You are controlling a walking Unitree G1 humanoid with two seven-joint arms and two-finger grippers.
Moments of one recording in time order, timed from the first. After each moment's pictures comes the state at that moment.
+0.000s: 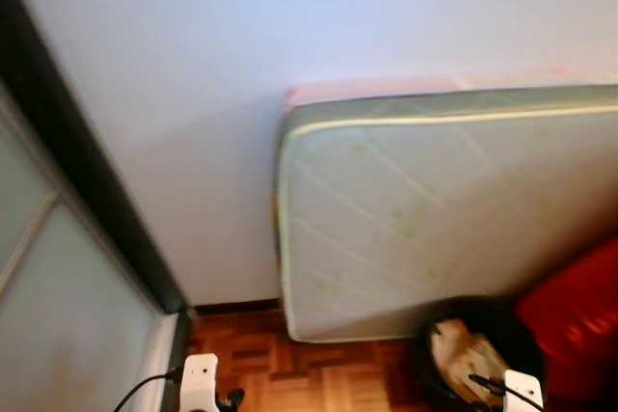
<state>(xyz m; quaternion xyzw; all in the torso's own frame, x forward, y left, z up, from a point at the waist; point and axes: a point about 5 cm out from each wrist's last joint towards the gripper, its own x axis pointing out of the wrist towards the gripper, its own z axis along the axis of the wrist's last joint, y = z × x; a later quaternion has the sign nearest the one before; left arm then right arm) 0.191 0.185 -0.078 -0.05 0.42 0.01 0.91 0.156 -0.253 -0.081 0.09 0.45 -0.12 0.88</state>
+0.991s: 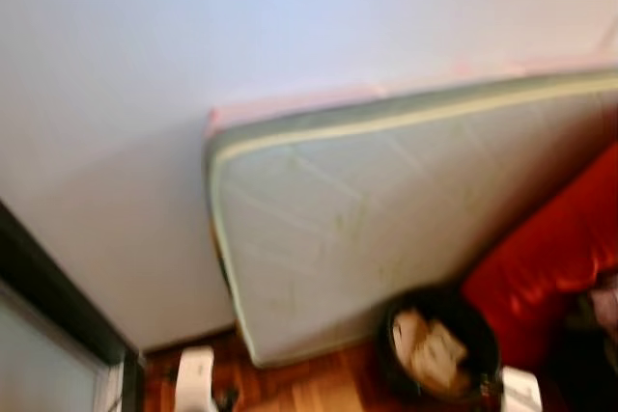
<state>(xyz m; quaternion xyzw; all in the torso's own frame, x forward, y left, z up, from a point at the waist) 0.199 0.186 -0.074 -0.04 0.40 0.01 0.91 0.153 -0.255 -0.082 0.09 0.45 -0.12 0.88</state>
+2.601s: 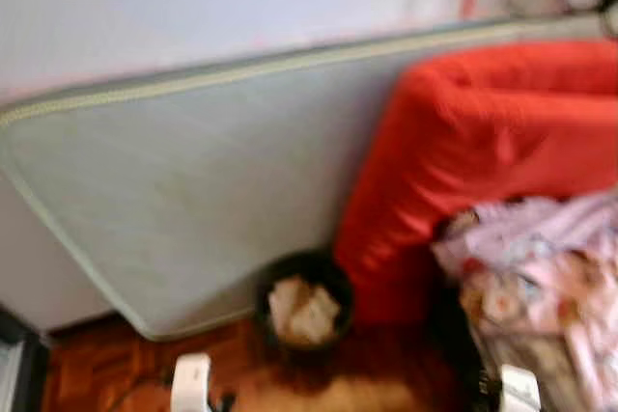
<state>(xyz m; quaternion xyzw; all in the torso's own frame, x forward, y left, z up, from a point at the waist) 0.191 0.193 -0.077 -0.04 0.41 0.02 0.91 0.160 -0.251 -0.080 0.09 0.44 -0.12 0.88</state>
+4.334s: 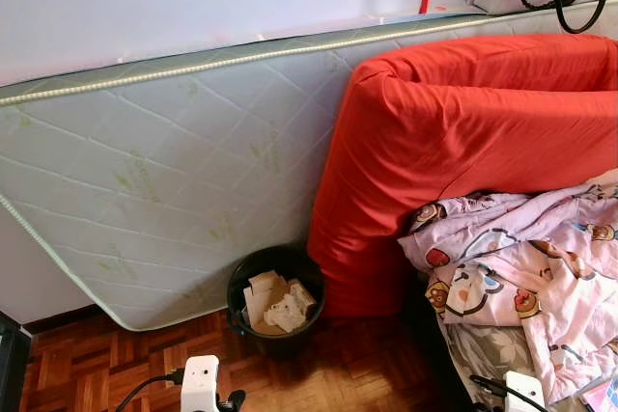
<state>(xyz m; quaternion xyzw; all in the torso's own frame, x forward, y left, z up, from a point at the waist) 0.191 0.184 -0.078 -0.05 0.42 0.01 0.91 0.156 -0.255 -0.080 0.09 0.45 -0.12 0.88</state>
